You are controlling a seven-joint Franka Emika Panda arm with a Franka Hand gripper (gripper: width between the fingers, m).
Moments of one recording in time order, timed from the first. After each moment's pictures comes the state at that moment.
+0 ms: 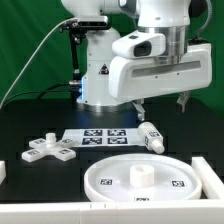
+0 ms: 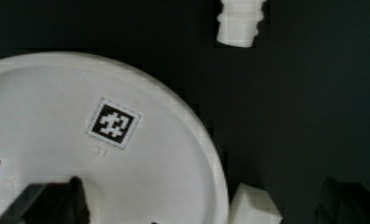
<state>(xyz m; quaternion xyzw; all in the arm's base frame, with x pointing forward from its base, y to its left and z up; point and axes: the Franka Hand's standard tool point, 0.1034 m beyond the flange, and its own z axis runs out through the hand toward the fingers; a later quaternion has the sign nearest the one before) 0.483 0.089 0.097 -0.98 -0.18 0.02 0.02</state>
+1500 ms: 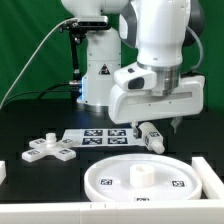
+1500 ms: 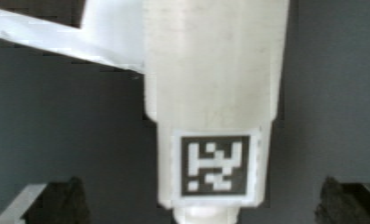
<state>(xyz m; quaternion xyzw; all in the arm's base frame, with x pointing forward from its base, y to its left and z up) 0.408 0.096 0.023 -0.99 -0.11 0.07 0.01</state>
